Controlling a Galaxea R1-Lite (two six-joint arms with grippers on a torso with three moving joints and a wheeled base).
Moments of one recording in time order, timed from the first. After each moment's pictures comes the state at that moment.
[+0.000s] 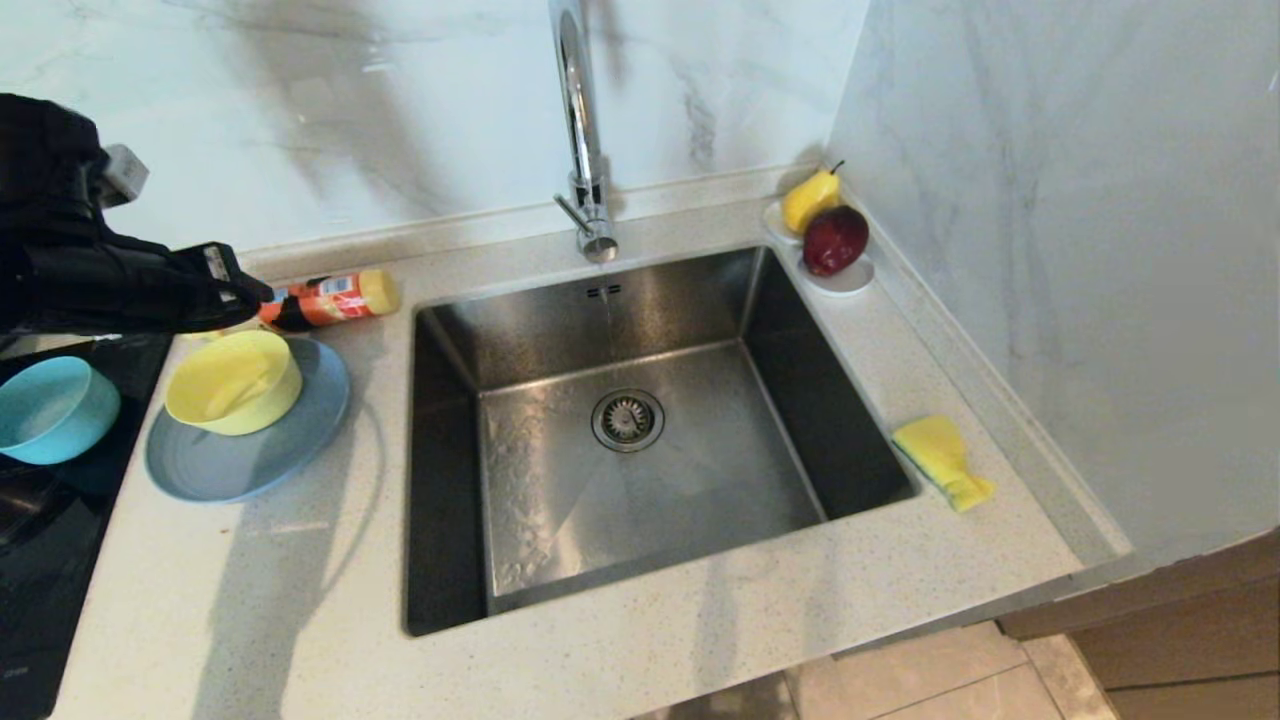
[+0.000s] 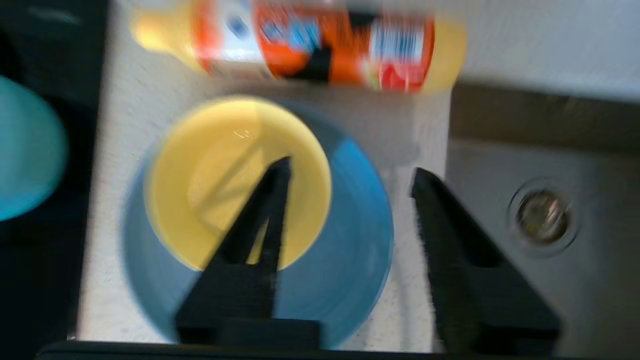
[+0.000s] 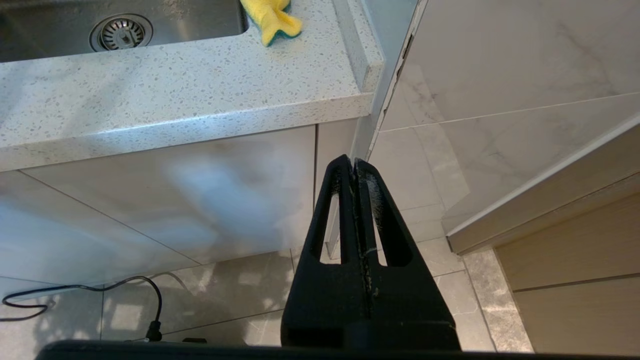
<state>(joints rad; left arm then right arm) 0.17 1.70 -1.44 0.10 0.03 -0.18 0.00 0.00 0.00 0.00 0.01 -0.01</state>
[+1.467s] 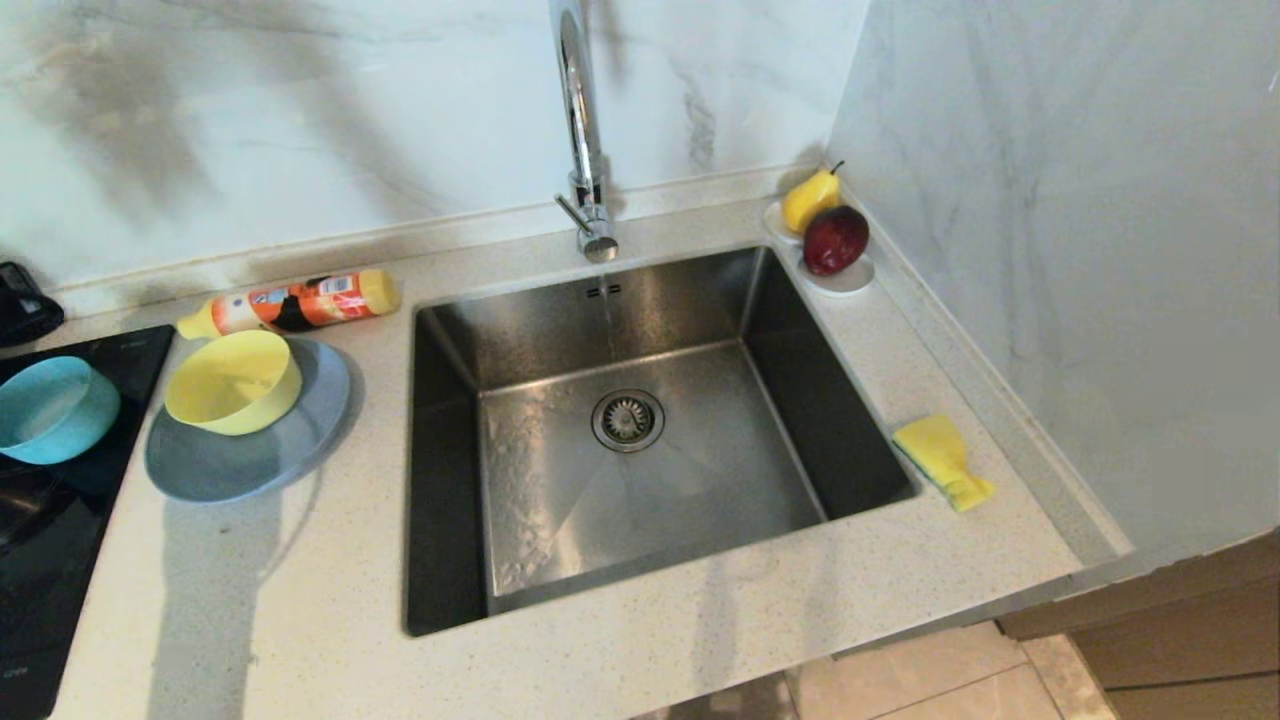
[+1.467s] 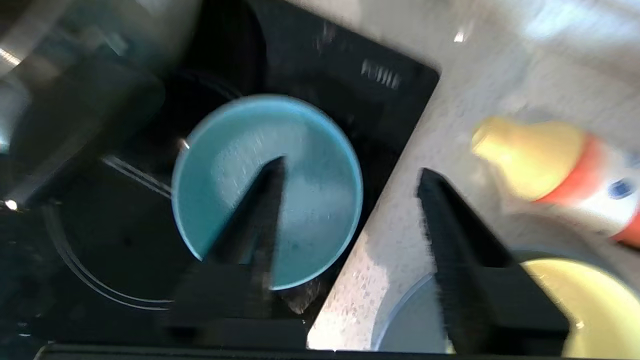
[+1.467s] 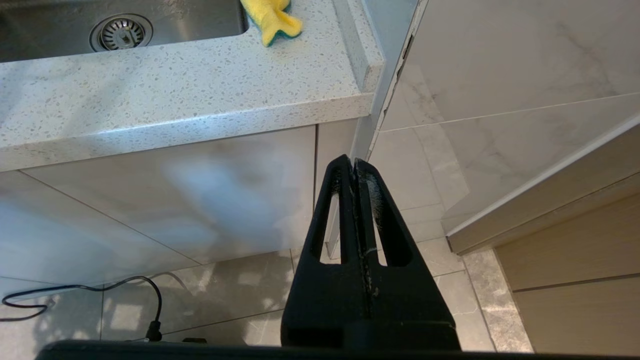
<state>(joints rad) 0.59 1.95 -1.75 0.23 0.00 -0.22 0.00 0.00 0.00 0.00 0.01 -0.01</state>
